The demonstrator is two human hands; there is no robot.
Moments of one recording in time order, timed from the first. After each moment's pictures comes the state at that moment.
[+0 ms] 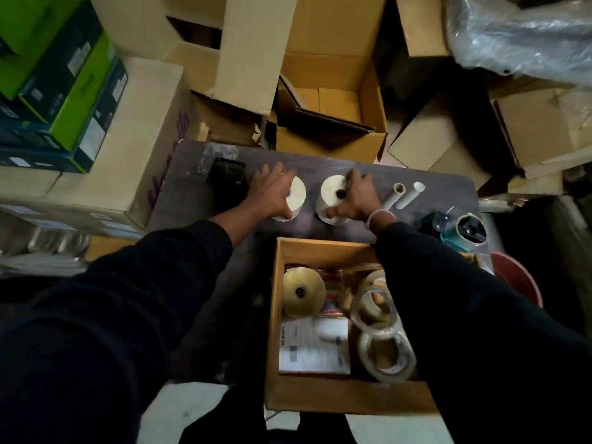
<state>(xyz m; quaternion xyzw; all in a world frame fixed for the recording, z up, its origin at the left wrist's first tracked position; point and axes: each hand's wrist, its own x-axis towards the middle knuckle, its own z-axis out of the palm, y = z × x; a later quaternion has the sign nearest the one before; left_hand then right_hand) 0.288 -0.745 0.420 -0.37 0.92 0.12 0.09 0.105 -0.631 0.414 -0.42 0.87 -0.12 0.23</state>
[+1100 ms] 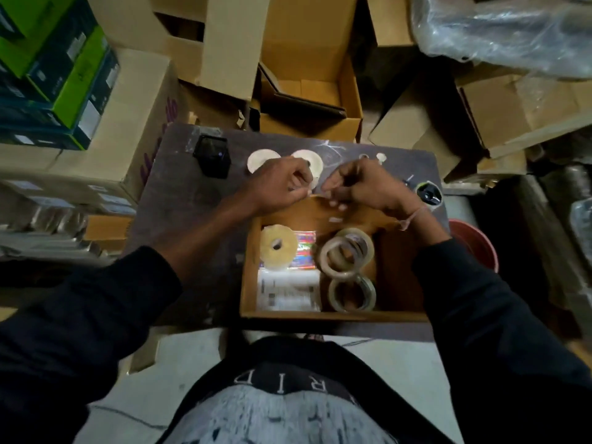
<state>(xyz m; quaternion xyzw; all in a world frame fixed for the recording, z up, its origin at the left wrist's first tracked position) 0.323 -0.608 0.520 -0.24 0.90 0.34 -0.14 0.134 -0.484 0.555 -0.47 0.73 -0.26 0.41</state>
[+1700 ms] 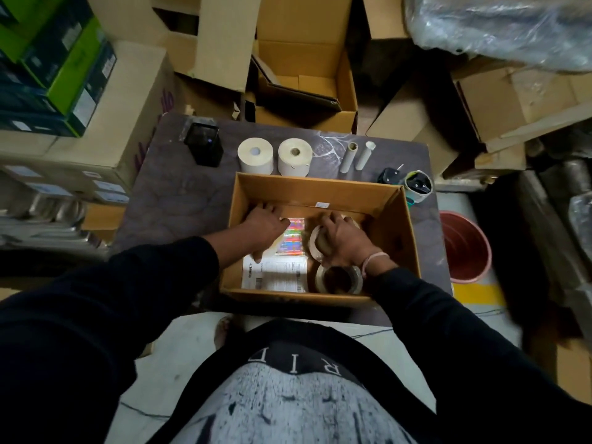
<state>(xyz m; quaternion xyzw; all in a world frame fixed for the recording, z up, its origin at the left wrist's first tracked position) 0.322 -0.541 0.433 -0.16 0.91 -0.09 0.37 0.165 -0.404 0.444 -0.57 0.77 0.11 0.25</state>
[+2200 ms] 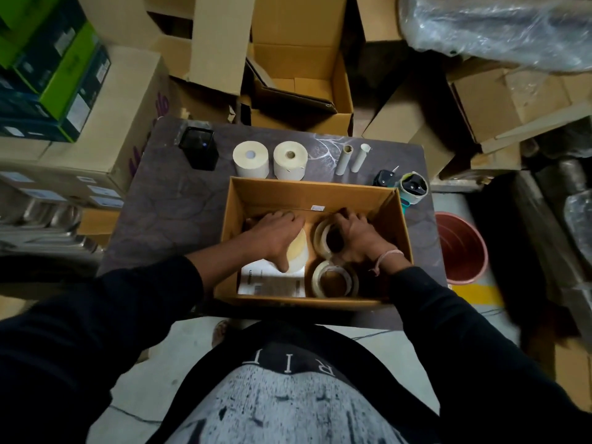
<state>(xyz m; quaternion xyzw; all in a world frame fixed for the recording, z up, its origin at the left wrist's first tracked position) 0.313 -0.516 0.456 -0.19 0.95 0.12 0.23 0.133 -0.400 0.460 -0.52 0.80 0.12 0.28</state>
